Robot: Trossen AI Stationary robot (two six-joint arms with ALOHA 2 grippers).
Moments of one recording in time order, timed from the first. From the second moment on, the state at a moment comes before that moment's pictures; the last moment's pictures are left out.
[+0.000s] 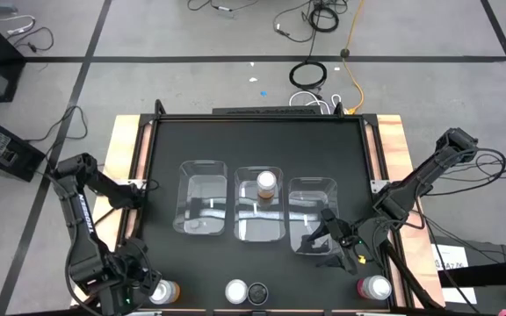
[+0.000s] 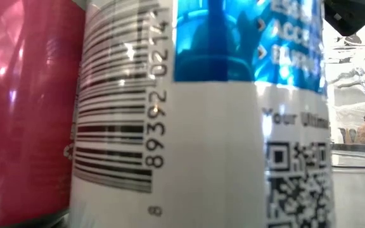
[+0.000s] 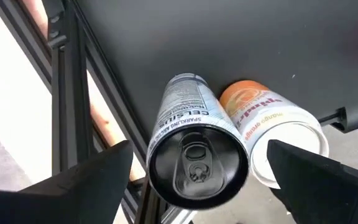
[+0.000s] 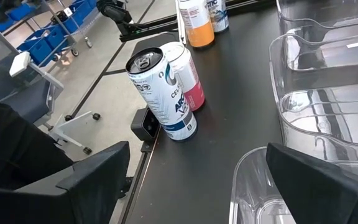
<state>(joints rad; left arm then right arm) -1.13 1.57 1.42 -1.37 0.03 -2.33 0.72 1.09 0.65 0.01 0.29 0.56</state>
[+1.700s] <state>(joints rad) -1.16 1.61 1.31 -1.22 0.04 -2.29 0.72 1.09 0.65 0.01 0.28 0.58</state>
